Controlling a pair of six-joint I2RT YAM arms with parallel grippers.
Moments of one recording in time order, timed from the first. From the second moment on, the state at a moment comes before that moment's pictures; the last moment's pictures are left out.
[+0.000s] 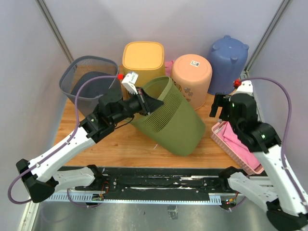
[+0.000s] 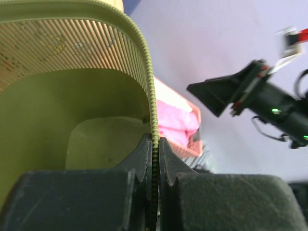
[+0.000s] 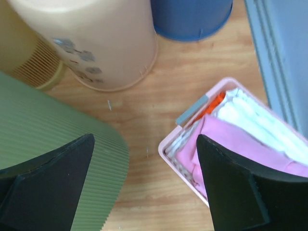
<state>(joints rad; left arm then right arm) -0.82 1.10 1.18 -0.18 0.10 -0.67 0.58 0.82 1.20 -0.84 0.59 0.29</state>
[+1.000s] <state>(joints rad) -0.82 1.05 0.90 -0.24 -0.21 -0.86 0.00 0.73 0.82 -0.78 -0.63 0.58</state>
